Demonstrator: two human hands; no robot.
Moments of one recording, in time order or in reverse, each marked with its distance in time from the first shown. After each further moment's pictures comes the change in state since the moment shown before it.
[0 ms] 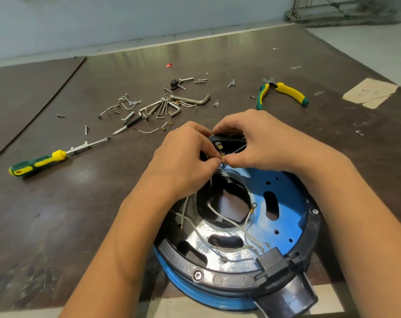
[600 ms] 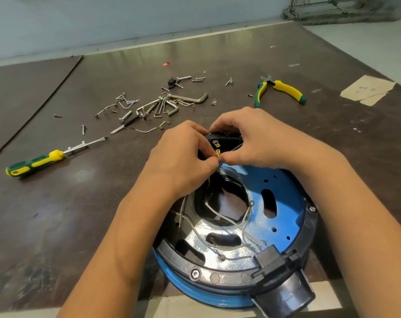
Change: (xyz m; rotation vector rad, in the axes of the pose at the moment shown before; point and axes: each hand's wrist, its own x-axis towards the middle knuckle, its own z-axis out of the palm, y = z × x) left_hand 0.000 0.002 0.002 0.022 0.025 -0.013; right_hand 0.002 0.002 0.001 0.013 -0.005 0.011
